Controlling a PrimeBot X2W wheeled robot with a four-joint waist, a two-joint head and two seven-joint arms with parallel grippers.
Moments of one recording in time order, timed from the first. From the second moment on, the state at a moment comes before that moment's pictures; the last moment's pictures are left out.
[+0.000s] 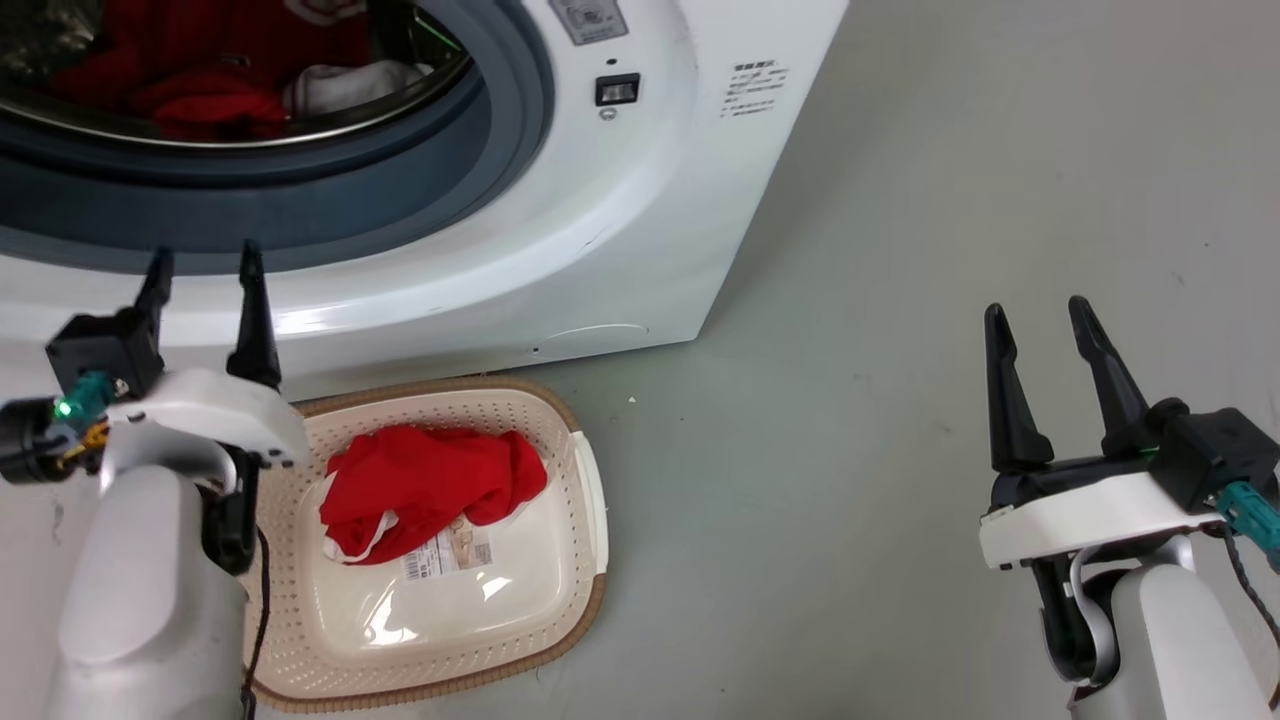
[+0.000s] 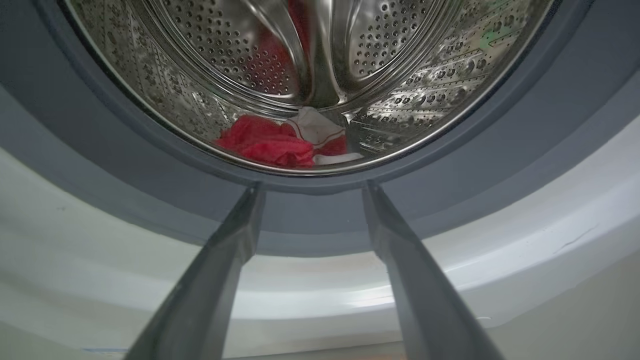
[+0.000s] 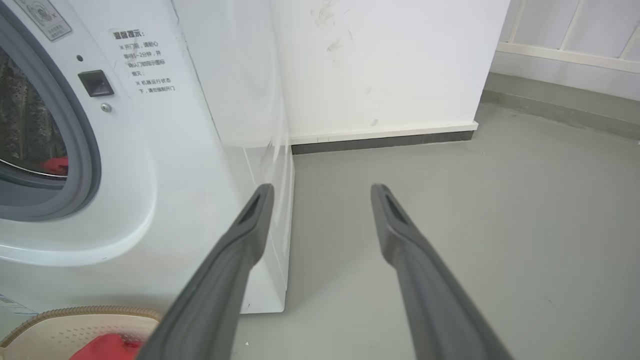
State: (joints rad) left arm -0.53 0.25 0.08 0.56 -0.18 -0.08 -0.26; right arm -0.26 -0.05 0.00 0.17 0.15 0.13 -0.25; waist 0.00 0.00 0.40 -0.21
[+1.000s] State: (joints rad) left arm -1.04 0.61 -0.06 0.64 -0.11 -0.12 0.26; right arm -0.27 -0.05 0.08 0.20 0.31 0.13 -0.26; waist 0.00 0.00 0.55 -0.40
